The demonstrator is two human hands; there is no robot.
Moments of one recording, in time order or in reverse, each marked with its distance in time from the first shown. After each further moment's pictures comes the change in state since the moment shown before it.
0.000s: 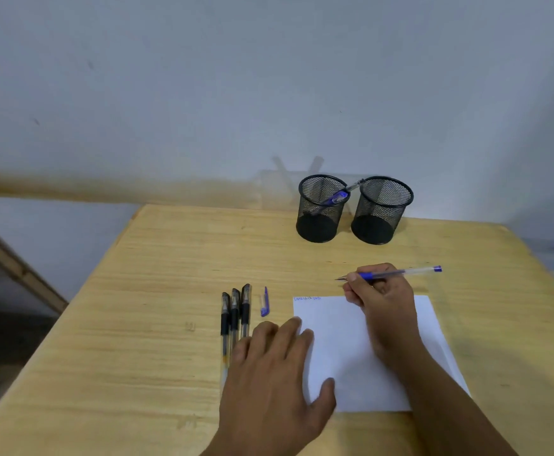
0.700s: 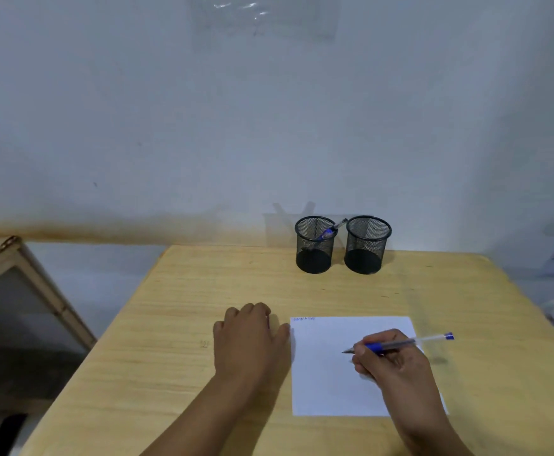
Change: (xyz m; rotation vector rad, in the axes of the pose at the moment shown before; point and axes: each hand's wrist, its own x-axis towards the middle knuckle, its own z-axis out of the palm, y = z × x) left_hand 0.049 -0.008 -0.042 -0.003 -0.007 -0.410; right_hand -0.076 -0.007 -0.060 0.143 -0.165 0.009
